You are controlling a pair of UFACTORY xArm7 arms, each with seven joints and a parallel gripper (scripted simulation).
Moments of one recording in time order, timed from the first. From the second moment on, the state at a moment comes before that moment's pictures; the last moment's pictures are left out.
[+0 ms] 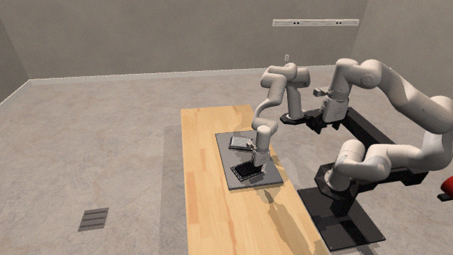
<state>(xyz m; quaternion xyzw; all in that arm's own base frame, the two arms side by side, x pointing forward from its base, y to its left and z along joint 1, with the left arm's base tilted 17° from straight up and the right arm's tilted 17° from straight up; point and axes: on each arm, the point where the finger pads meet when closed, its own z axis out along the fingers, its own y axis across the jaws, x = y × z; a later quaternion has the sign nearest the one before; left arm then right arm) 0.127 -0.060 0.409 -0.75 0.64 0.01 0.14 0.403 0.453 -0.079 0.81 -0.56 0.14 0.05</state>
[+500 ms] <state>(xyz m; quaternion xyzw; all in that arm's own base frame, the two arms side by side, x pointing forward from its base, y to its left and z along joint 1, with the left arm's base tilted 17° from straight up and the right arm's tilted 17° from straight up) 0.127 -0.060 0.409 -0.75 0.64 0.01 0.14 0.407 0.457 -0.074 0.81 -0.56 0.14 0.05</state>
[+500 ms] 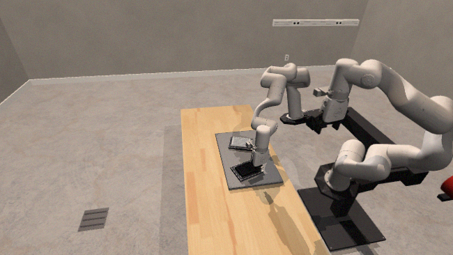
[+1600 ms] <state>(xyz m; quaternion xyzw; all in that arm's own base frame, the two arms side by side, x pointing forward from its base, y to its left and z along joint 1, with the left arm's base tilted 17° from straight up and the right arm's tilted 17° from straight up) 0.127 -0.060 0.409 -0.75 0.64 0.01 0.14 0.429 0.475 -0.066 0.81 -0.56 0.14 0.05</state>
